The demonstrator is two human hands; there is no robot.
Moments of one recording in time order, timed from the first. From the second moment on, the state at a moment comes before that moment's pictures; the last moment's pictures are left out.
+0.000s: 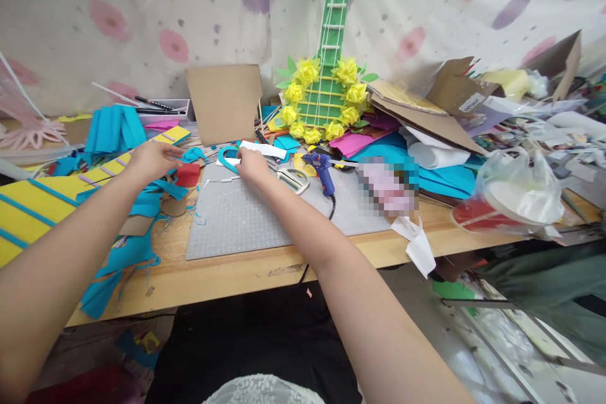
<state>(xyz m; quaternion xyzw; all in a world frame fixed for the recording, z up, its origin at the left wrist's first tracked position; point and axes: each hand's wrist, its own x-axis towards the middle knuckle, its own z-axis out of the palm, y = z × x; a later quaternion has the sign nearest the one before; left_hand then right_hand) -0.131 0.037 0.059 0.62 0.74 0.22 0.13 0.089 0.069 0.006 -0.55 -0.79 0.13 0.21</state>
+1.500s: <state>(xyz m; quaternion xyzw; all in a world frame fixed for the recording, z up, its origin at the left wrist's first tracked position) -0.119 0.034 0.047 0.71 0.69 0.13 -0.04 0.076 0.078 0.009 -0.47 -0.84 0.13 0.25</state>
